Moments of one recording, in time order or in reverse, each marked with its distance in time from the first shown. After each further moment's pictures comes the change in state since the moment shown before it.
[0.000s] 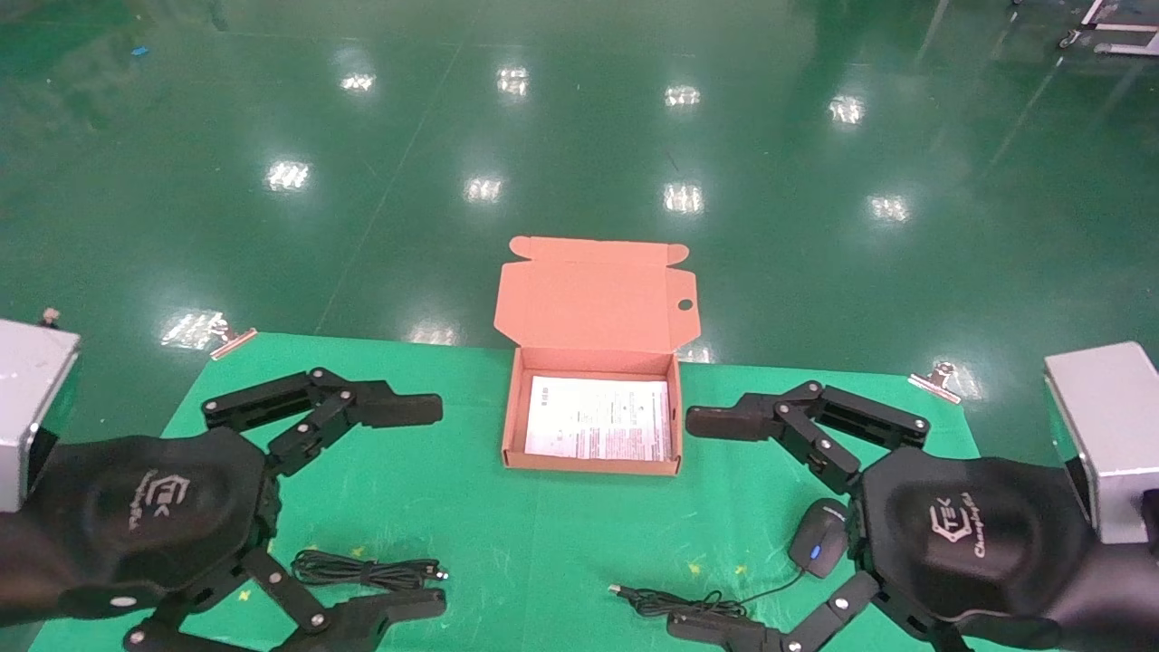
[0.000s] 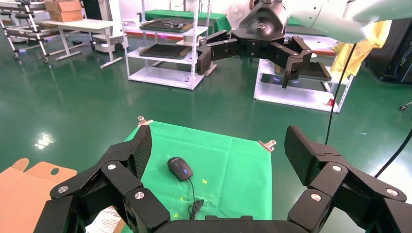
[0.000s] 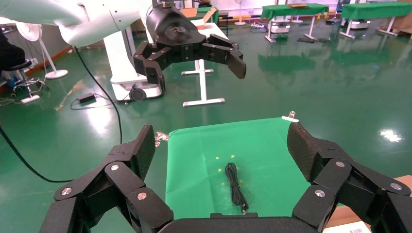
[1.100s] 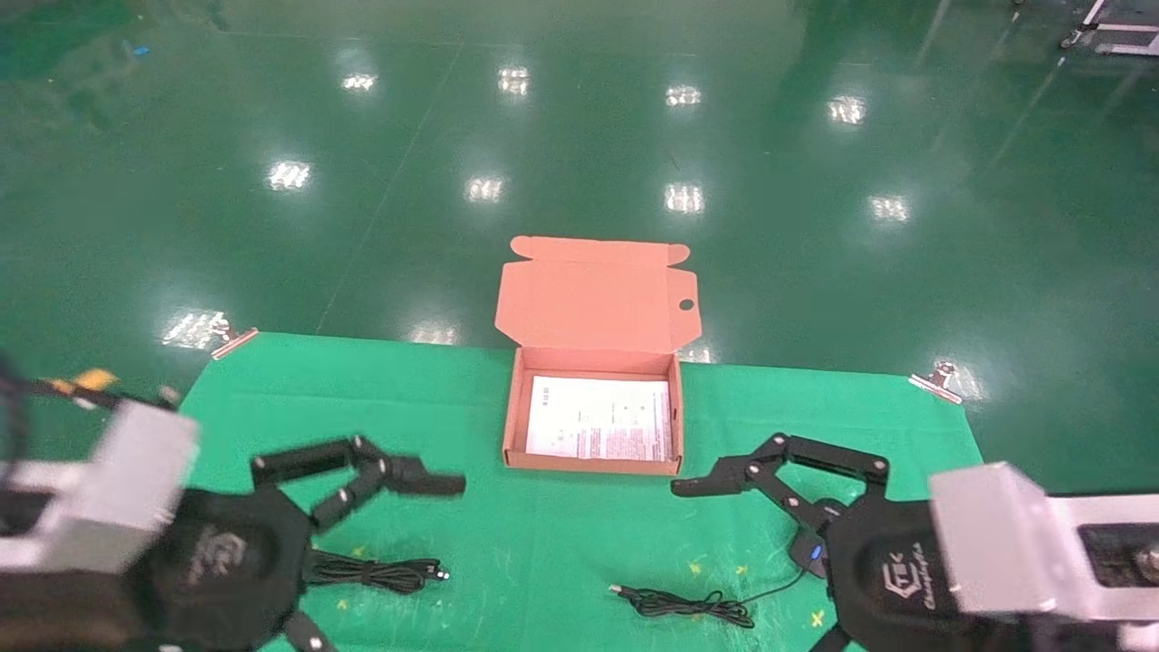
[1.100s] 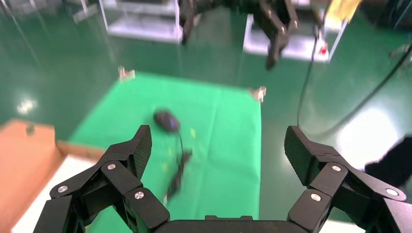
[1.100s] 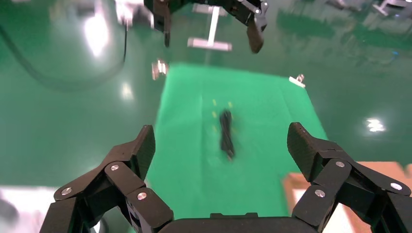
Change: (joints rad) left arm -0.102 0.016 0.099 -0.032 0.204 0.020 -0.049; right arm 0.184 -0.014 -0.126 0.044 -0.317 -0.054 -0.106
